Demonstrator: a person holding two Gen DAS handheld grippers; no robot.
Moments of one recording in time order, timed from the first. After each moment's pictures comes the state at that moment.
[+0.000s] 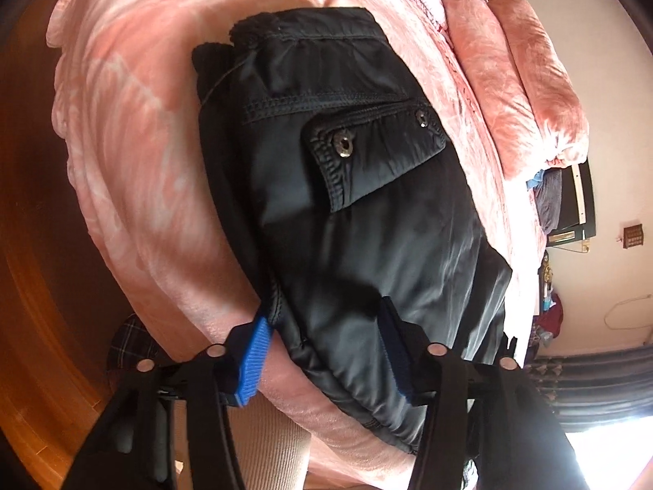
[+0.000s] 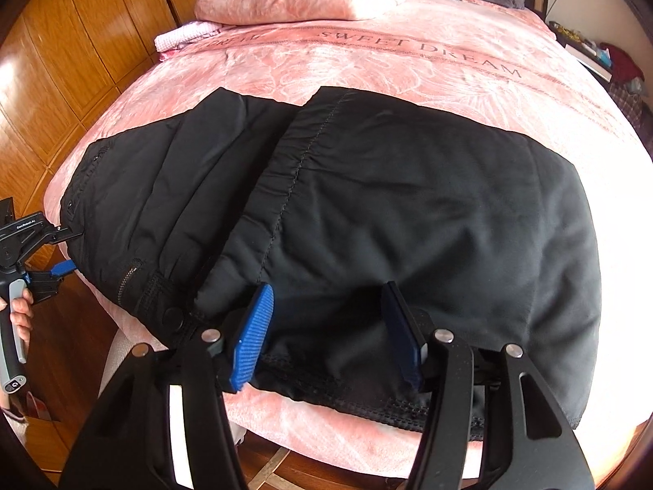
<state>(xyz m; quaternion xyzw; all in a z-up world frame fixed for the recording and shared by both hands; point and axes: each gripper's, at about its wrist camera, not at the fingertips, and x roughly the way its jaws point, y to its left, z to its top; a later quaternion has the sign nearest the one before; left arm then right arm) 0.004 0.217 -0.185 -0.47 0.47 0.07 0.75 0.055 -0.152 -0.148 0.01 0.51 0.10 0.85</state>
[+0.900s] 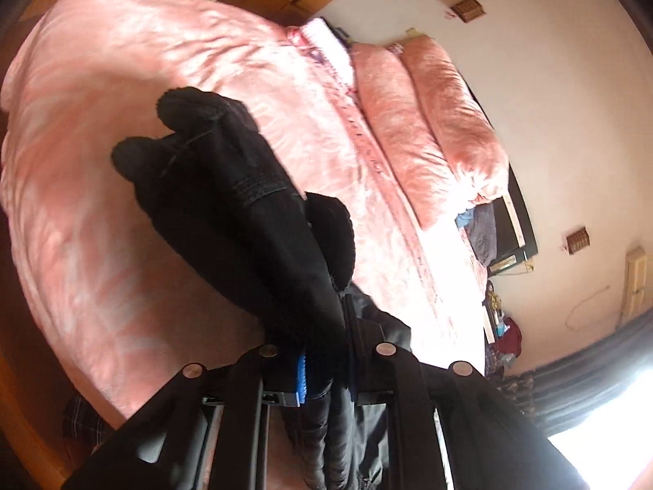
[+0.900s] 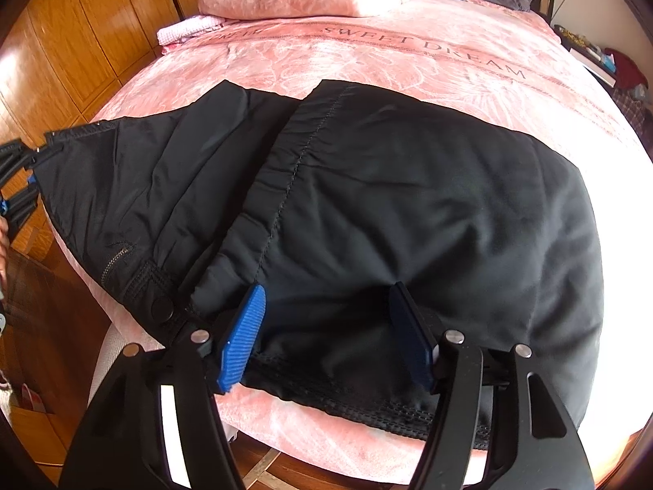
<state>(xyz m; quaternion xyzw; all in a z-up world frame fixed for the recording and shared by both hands) 0.038 0.197 -0.110 -0.44 0.33 0.01 0.83 0.055 -0.149 -0.152 0.00 0.52 0.11 0.85</state>
